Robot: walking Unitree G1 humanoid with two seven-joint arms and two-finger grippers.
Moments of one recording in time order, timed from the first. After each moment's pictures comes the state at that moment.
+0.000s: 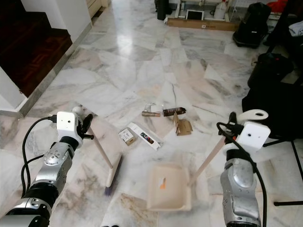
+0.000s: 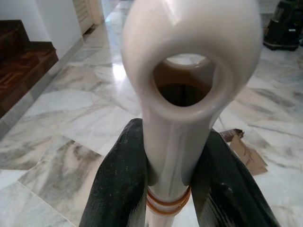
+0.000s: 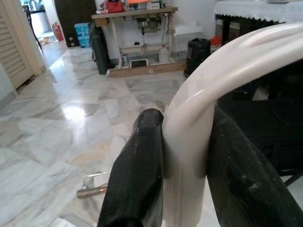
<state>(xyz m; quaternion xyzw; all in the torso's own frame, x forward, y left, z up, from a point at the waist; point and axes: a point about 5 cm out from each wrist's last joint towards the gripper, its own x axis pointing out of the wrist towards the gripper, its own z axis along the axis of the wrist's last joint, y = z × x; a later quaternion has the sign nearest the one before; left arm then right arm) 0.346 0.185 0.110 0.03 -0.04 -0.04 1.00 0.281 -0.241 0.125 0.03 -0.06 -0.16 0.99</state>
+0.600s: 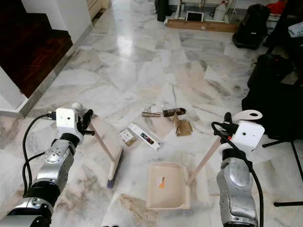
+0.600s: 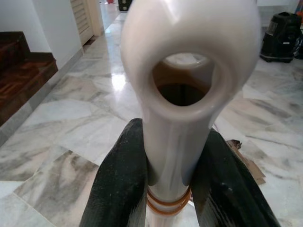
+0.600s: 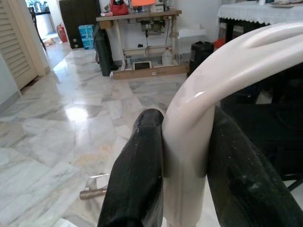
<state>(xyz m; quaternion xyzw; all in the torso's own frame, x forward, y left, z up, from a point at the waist) 0.348 0.182 0.118 0.02 -0.06 -0.04 1.00 0.283 -0.233 0.129 0.02 -0.06 -0.15 0.99</state>
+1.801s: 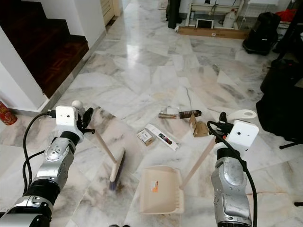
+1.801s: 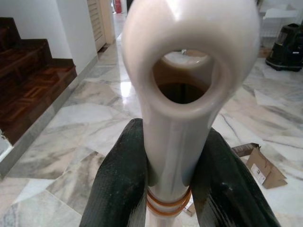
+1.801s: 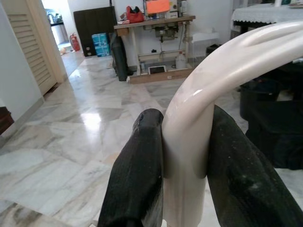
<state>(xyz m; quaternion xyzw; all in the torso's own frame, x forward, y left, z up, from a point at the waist) 0.351 0.183 0.124 0.02 -0.06 -0.05 1.00 0.284 -0.222 0.130 0.04 -0.07 -0.15 0.99</state>
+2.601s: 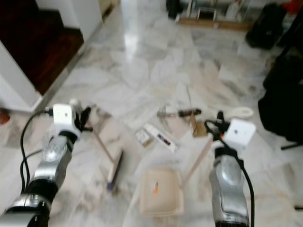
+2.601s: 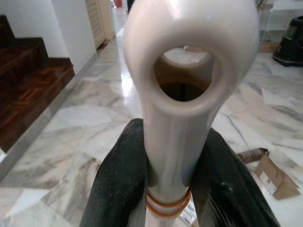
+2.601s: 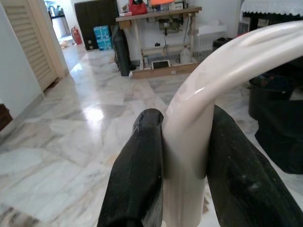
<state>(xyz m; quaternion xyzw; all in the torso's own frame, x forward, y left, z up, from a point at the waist) 0.353 0.189 0.129 0.03 -0.06 -0.04 1.00 0.287 -0.214 0.131 0.04 -0.07 -0.13 0.99</state>
